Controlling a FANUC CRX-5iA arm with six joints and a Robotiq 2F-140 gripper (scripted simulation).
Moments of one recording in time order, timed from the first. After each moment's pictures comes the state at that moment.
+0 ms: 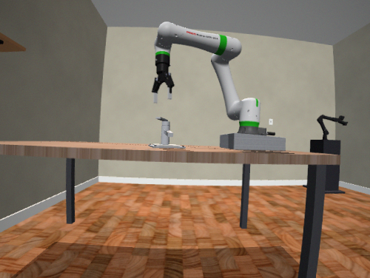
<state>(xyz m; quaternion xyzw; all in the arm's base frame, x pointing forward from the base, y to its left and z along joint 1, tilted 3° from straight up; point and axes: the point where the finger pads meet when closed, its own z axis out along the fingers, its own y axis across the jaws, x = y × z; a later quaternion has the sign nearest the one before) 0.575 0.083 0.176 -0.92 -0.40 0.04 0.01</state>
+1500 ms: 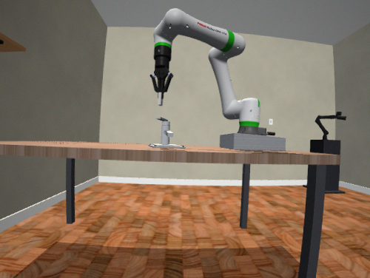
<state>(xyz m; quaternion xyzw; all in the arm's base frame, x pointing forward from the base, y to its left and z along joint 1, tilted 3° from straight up) 0.553 0.241 0.139 -0.77 -0.64 0.02 0.02</state>
